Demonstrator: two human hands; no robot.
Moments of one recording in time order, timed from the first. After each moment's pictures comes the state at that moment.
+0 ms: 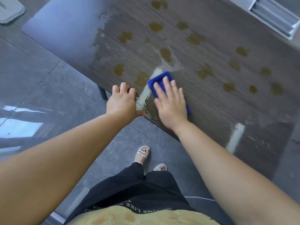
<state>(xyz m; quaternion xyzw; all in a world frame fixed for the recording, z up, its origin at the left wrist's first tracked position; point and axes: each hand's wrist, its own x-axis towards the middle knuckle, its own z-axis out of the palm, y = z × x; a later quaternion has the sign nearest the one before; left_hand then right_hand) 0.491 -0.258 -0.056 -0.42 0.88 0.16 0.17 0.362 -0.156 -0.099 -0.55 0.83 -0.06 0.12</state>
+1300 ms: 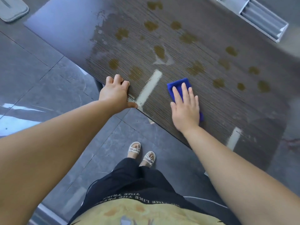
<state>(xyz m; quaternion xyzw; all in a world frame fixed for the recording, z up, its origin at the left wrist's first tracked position) 0.492 -0.261 -0.054 -0.41 0.88 0.14 0.18 0.331 -0.092 -0.099 -0.47 0.87 -0.04 0.10</state>
